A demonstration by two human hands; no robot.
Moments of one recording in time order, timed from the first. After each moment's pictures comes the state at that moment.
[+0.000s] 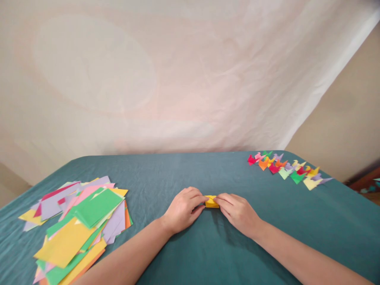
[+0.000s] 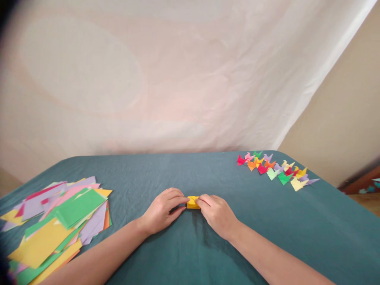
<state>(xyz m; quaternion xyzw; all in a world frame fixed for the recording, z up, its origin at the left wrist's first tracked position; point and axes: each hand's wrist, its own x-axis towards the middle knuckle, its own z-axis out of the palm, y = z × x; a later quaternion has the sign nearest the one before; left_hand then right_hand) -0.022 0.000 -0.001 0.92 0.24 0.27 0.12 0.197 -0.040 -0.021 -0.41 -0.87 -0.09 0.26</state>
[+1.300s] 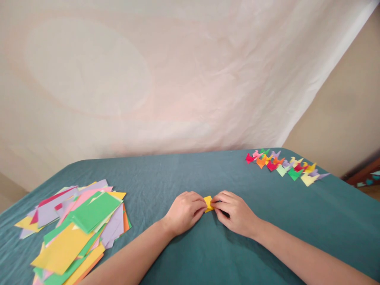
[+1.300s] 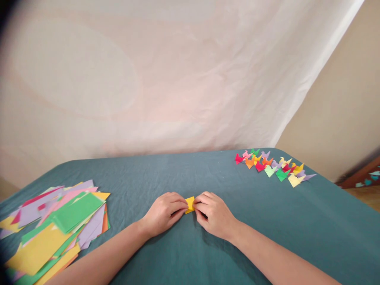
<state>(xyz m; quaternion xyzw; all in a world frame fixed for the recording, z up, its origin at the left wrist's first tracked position) -0.016 -0.002 0.001 0.94 0.24 0.21 0.10 0.190 -0.042 -0.013 -0.41 -0.86 0.02 0.30</state>
